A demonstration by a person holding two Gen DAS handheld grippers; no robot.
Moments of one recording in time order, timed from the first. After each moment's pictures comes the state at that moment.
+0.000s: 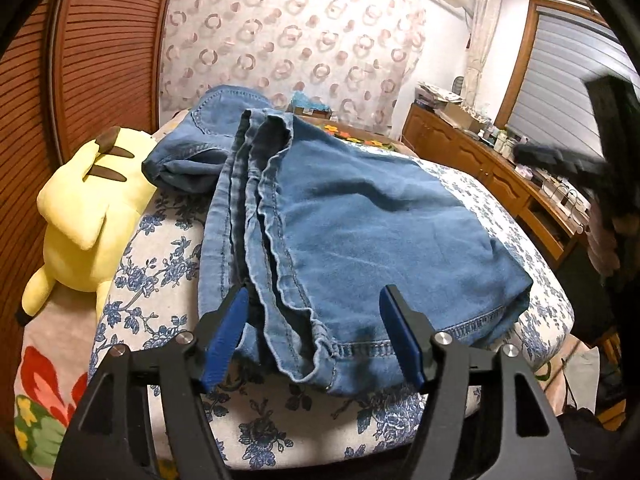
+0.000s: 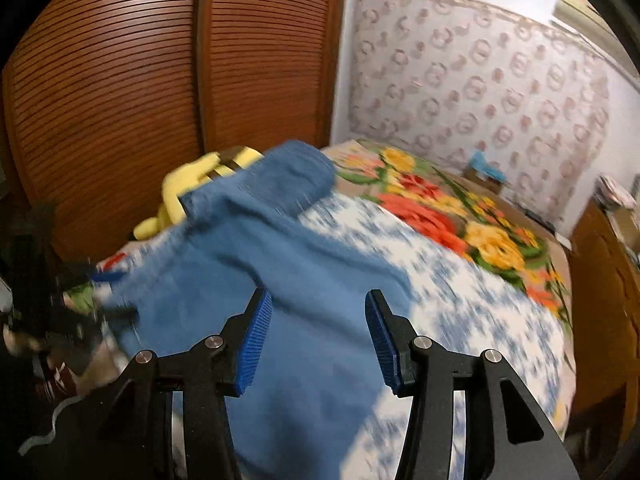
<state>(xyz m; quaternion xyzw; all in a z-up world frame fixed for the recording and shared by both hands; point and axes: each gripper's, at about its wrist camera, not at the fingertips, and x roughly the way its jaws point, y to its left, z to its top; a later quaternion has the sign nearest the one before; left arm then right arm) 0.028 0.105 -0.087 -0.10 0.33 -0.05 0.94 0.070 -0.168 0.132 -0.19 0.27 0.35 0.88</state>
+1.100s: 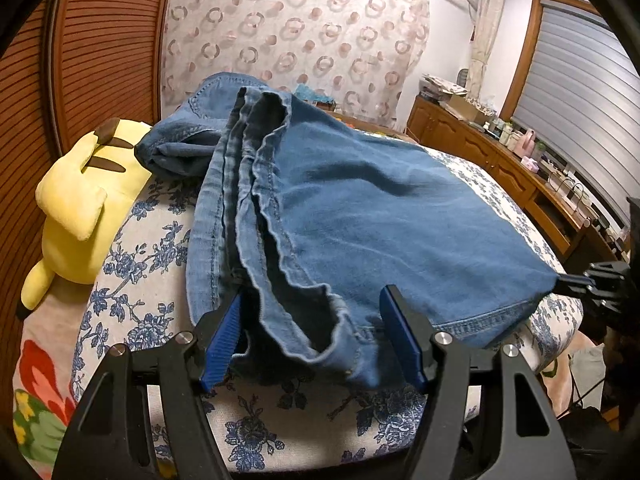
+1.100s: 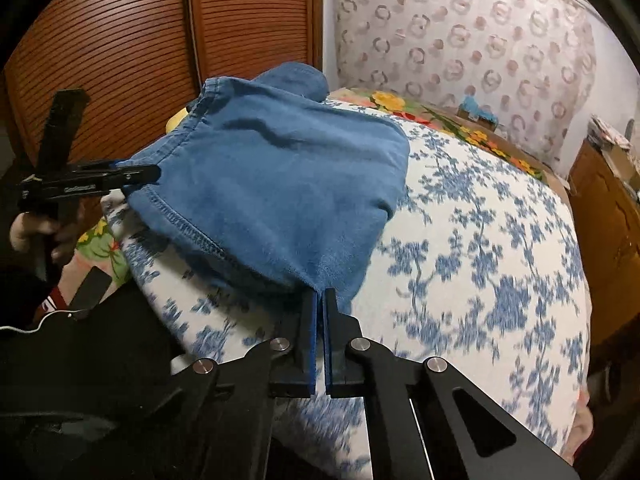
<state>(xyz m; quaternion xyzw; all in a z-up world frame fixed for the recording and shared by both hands) 0.032 0.093 -0.101 -0.10 0.34 -0.04 0.93 -0.008 -0.228 0.058 -0.17 0.33 0.34 0.86</state>
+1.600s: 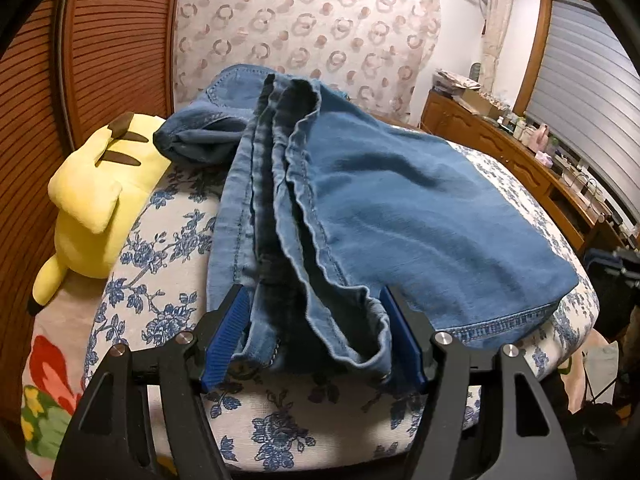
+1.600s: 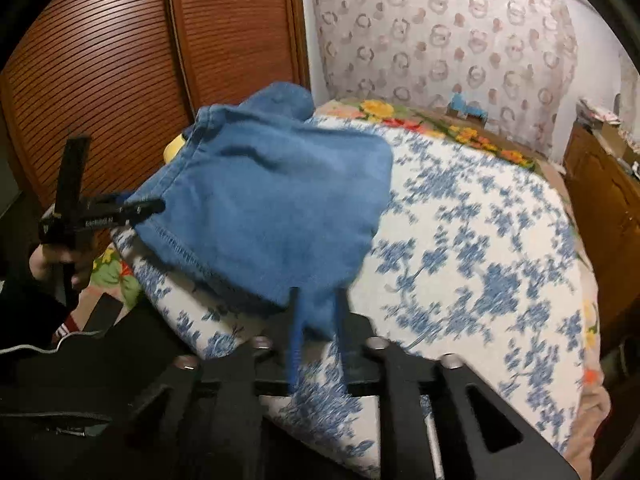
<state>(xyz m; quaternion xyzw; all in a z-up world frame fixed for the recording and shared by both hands) 0.031 0.105 -0.114 -0.08 0.35 -0.02 0.93 -0.014 -0.251 0.075 -0.12 0.32 0.34 0.88</state>
